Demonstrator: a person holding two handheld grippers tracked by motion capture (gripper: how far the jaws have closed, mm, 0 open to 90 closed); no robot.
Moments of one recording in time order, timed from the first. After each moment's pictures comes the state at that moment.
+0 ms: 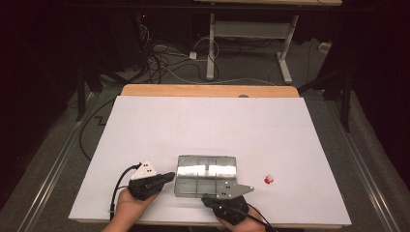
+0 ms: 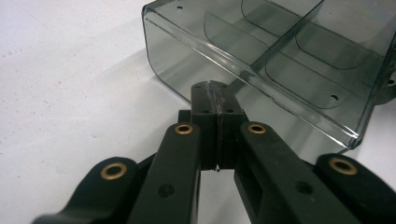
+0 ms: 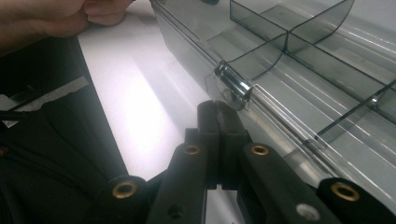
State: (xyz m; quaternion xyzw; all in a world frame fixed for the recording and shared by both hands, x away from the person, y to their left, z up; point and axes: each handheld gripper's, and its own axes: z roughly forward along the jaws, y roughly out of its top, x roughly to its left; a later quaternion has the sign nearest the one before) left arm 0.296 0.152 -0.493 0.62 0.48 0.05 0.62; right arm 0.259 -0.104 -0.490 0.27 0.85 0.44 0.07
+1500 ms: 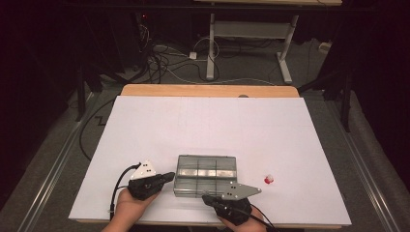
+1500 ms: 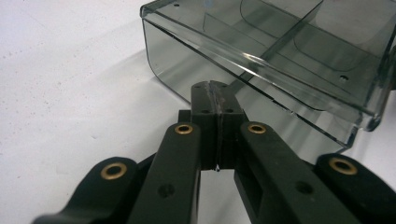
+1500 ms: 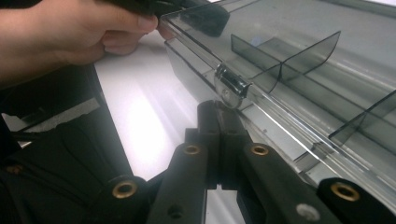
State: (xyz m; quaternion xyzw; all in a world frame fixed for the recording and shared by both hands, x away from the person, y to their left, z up) left arm 0.296 0.153 -0.492 0.62 0.48 0.05 0.62; right arm 0.256 -0.111 -0.485 0.27 0.83 0.49 0.07
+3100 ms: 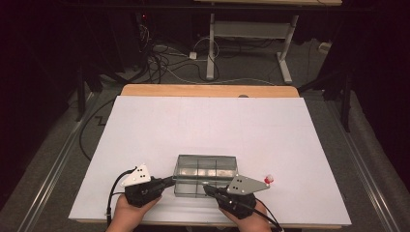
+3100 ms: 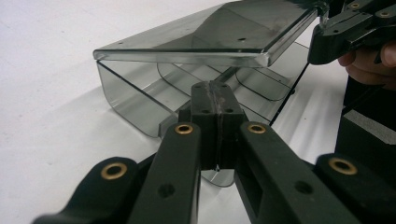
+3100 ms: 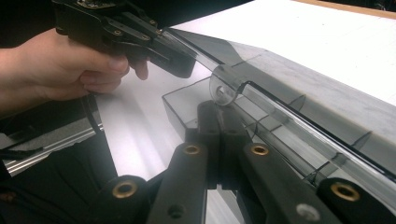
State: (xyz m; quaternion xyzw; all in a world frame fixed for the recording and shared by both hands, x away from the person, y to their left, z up) left arm 0.271 0.152 -0.470 0.59 0.45 0.01 0.67; right arm 0.261 -0.116 -0.454 0.25 0.80 0.53 0.11
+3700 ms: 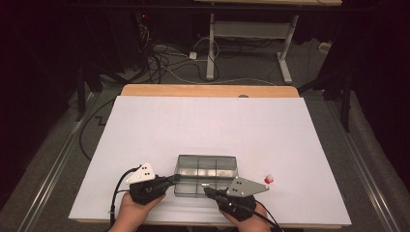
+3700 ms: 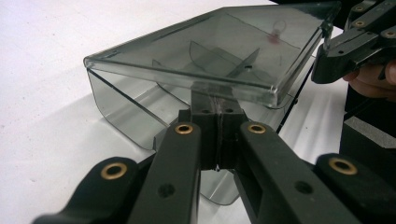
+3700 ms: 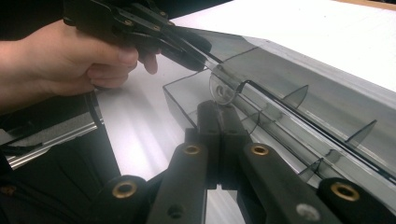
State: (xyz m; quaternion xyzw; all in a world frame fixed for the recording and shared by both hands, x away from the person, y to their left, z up) left arm 0.278 0.144 -0.471 0.59 0.45 0.00 0.67; right arm 0.258 -0.117 -0.458 0.25 0.81 0.52 0.10
